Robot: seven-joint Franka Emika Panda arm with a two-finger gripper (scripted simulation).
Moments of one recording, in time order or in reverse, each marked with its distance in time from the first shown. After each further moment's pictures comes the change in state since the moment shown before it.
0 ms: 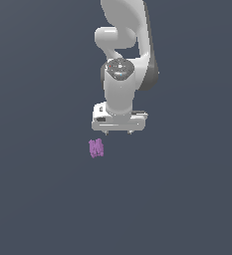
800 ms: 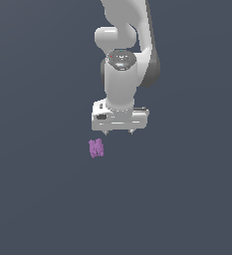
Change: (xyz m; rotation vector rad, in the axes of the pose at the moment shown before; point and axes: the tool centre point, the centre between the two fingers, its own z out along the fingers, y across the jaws) arm 0.013 -0.001 -0.021 -0.007 0.057 -0.046
